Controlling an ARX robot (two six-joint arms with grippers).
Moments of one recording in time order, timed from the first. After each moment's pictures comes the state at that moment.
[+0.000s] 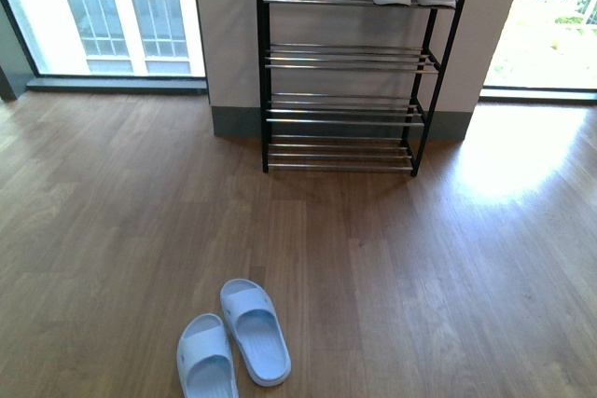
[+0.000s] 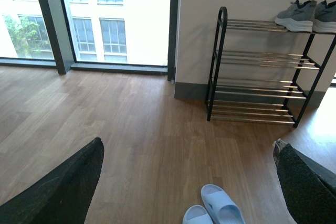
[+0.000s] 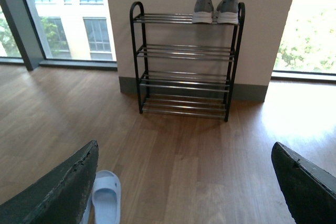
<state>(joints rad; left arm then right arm) 0.00 0.02 0.01 0.00 0.00 -0.01 0.00 0.00 0.02 0.00 0.00 0.00</state>
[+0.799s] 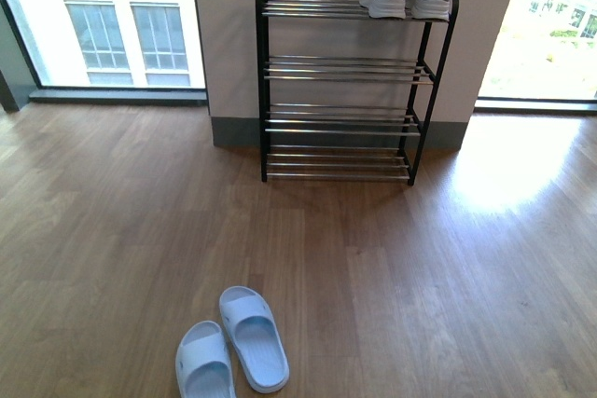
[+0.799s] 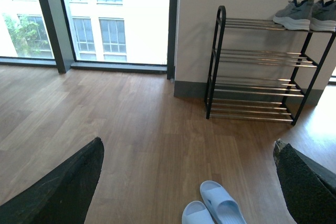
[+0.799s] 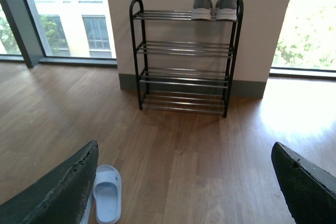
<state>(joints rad) 0.00 0.02 0.01 0.00 0.00 -0.01 0.00 0.00 0.02 0.00 0.00 0.00</state>
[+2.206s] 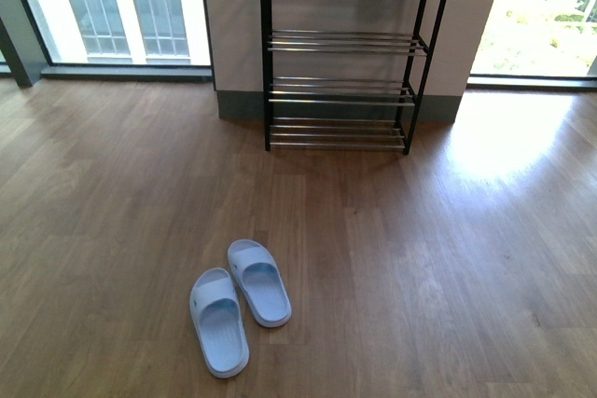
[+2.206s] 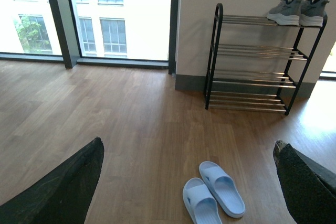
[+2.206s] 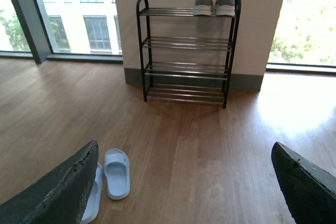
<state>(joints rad) 0.00 0.02 0.01 0.00 0.00 -0.01 0.00 0.00 0.02 0.00 0.00 0.00</state>
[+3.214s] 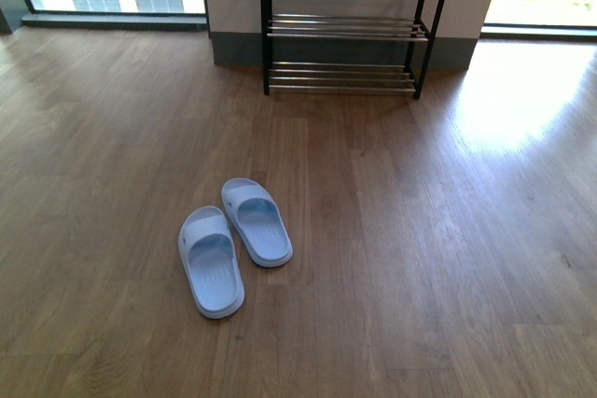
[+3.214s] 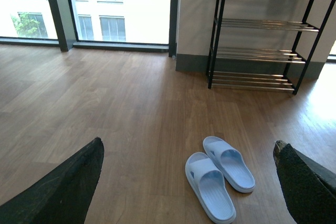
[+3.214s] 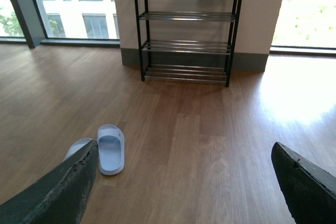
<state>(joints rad) 0.00 0.02 0.01 0.00 0.00 -0.01 0.00 0.00 0.02 0.00 0.00 0.00</state>
